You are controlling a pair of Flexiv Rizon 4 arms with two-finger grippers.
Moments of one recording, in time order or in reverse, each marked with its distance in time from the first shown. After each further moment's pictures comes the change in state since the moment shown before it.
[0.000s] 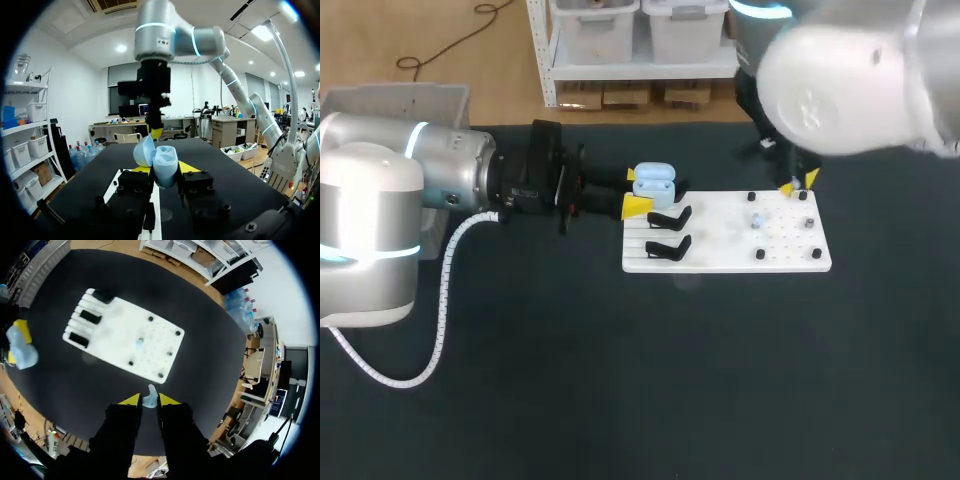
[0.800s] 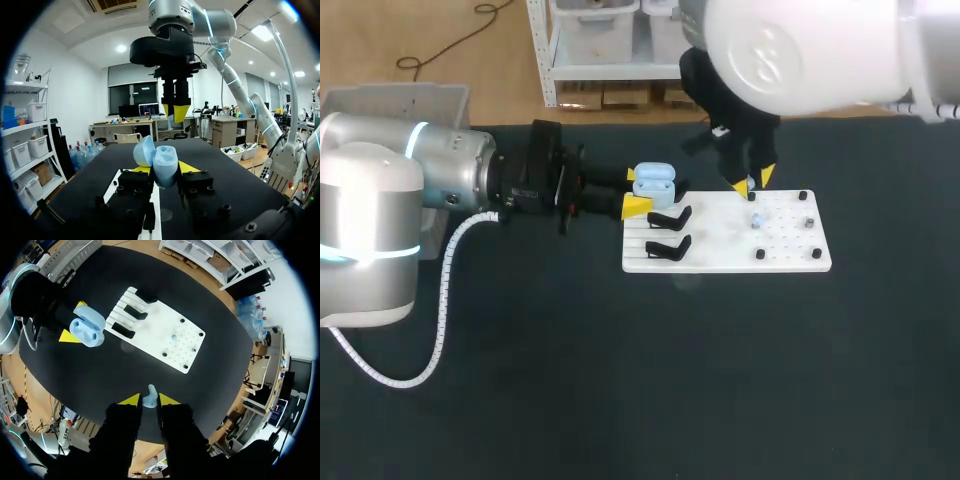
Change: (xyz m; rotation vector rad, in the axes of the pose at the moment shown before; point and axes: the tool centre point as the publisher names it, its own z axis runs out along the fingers) left arm 0.000 0.000 0.000 0.000 0.000 0.000; right arm 0.016 0.061 -0.053 -0.053 0.014 -0.087
